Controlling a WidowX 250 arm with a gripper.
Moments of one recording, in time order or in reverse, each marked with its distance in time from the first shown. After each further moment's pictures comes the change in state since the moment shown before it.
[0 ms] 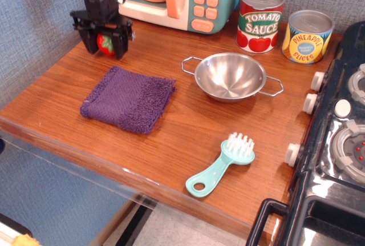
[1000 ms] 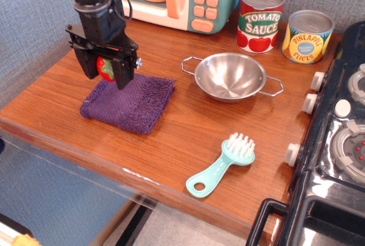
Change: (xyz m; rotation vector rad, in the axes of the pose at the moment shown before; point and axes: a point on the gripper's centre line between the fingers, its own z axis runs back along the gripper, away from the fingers) arm -0.093 -0.063 0.043 -0.035 0.046 -0.150
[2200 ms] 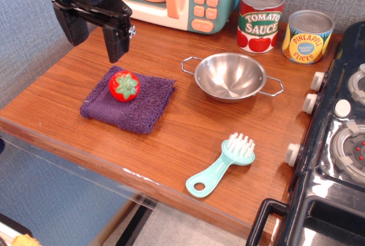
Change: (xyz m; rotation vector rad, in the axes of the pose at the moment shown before) arm -0.015 -0.009 0.069 0.071 -0.057 -0.038
